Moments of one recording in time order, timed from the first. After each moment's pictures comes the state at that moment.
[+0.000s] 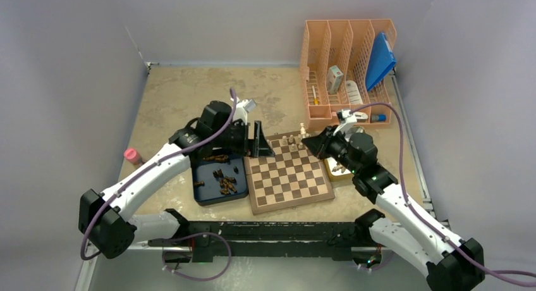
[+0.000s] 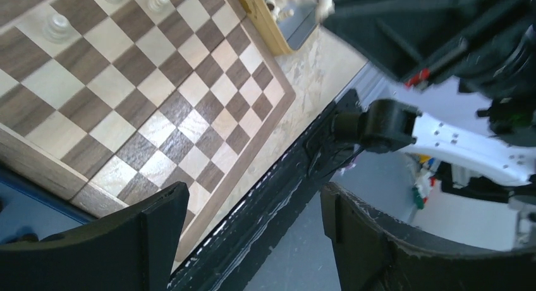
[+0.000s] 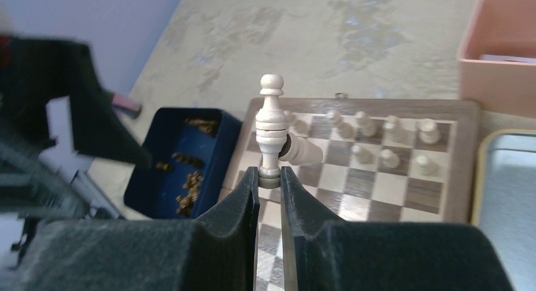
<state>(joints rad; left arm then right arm) -0.66 1.20 1.03 -0.45 0.47 -0.60 0.49 0.80 0.55 0.03 -0.15 0.55</state>
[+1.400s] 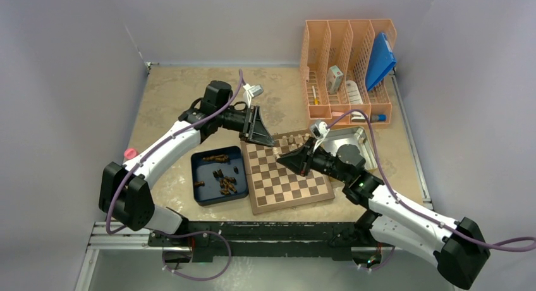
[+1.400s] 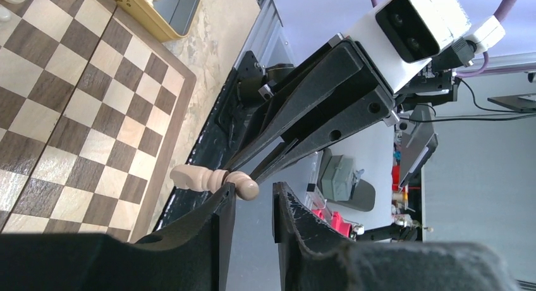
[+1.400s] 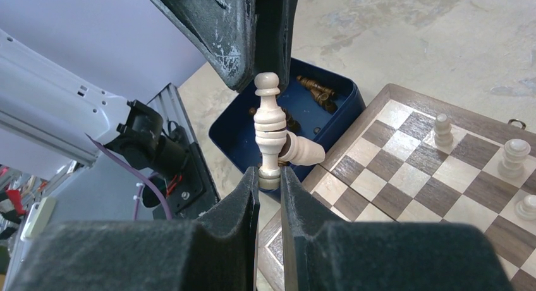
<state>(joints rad) -0.49 1.44 1.16 -0.31 1.05 -0.64 0.75 0.86 0.45 0.35 -0.36 0.50</state>
